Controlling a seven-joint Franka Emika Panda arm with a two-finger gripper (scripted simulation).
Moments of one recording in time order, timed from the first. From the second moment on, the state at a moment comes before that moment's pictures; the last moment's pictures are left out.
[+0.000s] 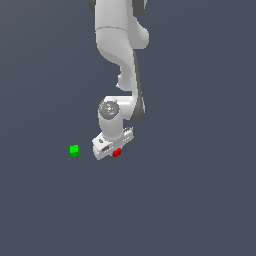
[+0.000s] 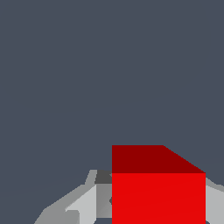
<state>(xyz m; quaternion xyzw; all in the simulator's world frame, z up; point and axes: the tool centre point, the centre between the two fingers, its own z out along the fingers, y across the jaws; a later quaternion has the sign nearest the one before) -0.015 -0.062 0.022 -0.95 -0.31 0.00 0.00</state>
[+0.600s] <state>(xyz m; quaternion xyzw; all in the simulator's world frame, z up) -0.016 -0.062 0.082 -0.95 -0.31 0.00 0.00</state>
